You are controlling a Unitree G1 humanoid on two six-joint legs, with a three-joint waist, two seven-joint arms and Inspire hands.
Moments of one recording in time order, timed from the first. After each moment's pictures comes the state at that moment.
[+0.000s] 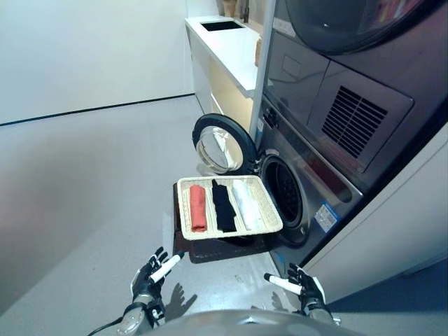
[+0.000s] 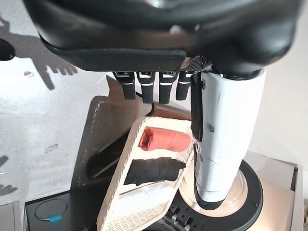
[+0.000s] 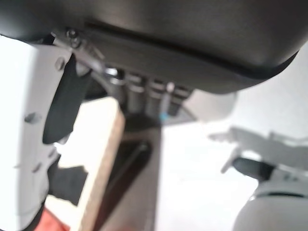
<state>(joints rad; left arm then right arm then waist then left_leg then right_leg) 0.32 0.16 -0.14 0.59 -0.55 -0.13 0.05 0.23 -0.20 0.14 0.81 0.26 -0.13 -0.18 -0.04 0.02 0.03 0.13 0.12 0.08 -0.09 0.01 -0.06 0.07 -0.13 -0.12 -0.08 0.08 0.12</state>
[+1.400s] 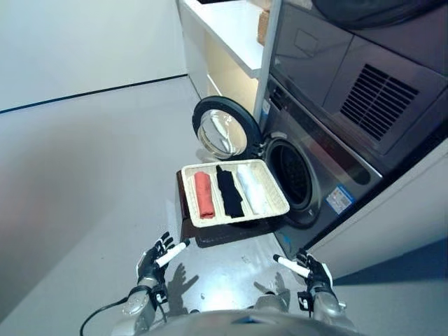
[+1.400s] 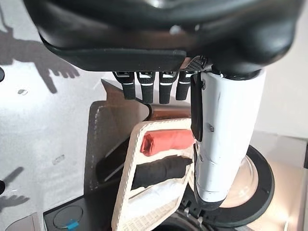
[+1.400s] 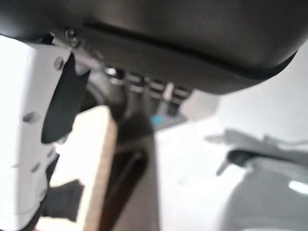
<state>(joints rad) 0.23 0.20 -0.17 0.60 -0.51 -0.13 0.04 0.15 -0.19 0.05 0.86 0.33 -0.13 -0.18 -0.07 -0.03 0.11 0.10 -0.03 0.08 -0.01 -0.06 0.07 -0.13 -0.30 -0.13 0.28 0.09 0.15</state>
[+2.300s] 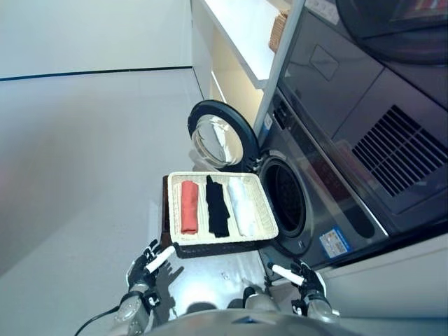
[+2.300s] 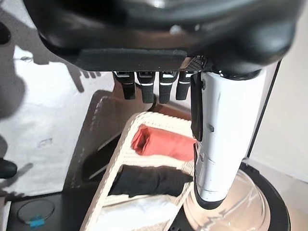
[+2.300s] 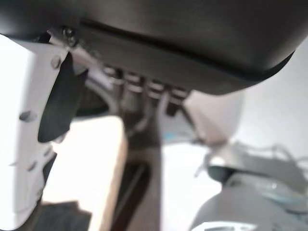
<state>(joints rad) 0.24 0.19 -0.13 0.63 -0.56 -0.12 0.07 0.14 -0.18 0.10 0.90 0.34 -0.14 -0.20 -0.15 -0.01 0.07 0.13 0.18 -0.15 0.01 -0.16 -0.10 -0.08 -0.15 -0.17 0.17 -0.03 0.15</state>
